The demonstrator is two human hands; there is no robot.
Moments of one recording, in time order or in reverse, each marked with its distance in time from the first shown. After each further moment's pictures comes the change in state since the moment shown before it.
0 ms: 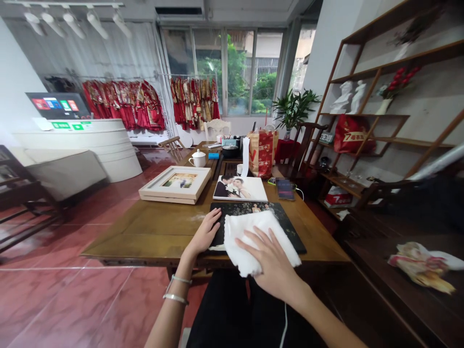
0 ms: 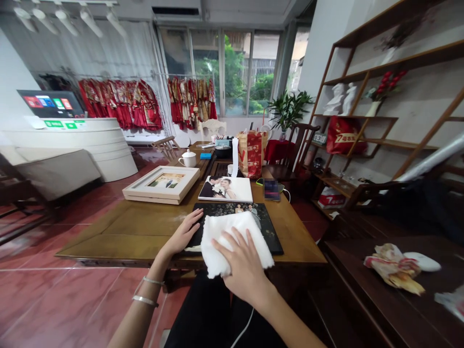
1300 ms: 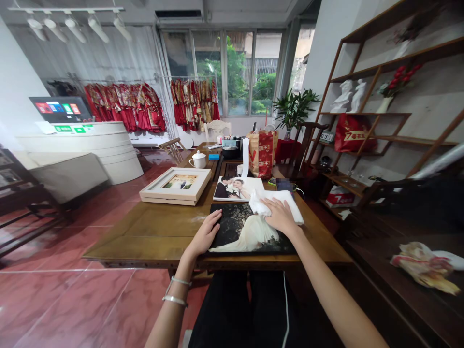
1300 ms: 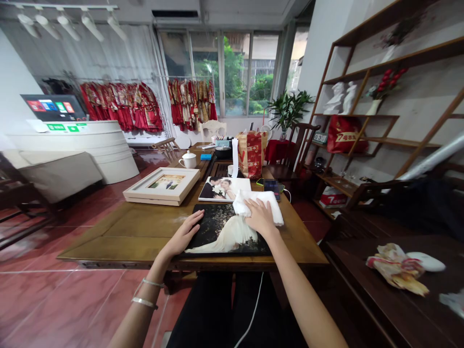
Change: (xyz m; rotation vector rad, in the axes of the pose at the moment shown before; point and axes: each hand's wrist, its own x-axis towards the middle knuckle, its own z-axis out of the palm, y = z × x) left_hand 0.000 0.004 -0.002 -0.007 -0.031 0.011; right_hand 0.079 0.103 -0.009 -0.157 0.049 0.331
